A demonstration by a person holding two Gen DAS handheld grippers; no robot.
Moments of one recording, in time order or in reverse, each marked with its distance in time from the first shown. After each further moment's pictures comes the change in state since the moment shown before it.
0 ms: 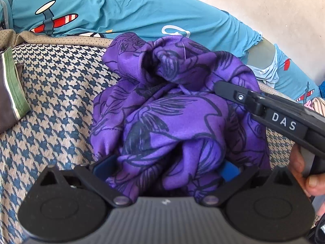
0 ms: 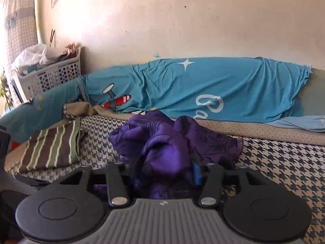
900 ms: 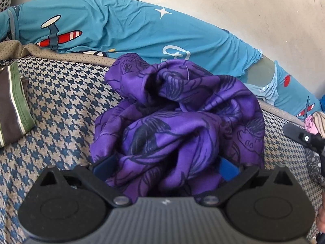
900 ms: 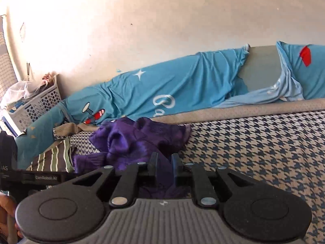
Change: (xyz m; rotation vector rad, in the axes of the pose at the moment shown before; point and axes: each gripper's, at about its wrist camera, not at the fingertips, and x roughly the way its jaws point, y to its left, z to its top) left arm -0.009 -0.006 0.009 -0.007 -0.089 0.016; right arm -0.095 -0.071 0.003 0.222 -0.026 -0.033
